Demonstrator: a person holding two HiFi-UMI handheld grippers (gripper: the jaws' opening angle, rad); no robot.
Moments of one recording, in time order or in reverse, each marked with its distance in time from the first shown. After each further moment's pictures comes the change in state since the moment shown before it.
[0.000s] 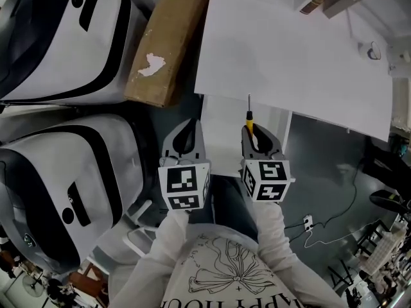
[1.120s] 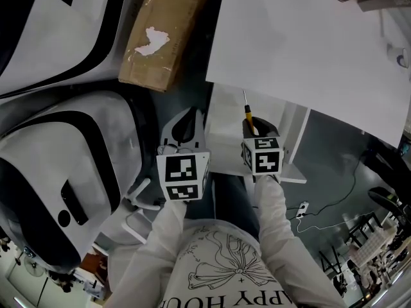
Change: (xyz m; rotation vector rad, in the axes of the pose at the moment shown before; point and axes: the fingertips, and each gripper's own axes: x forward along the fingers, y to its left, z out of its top) left arm 0.050 0.044 -0.061 -0.037 0.147 0.018; right arm 0.104 -0.003 -0.122 -0.041 0.403 0.059
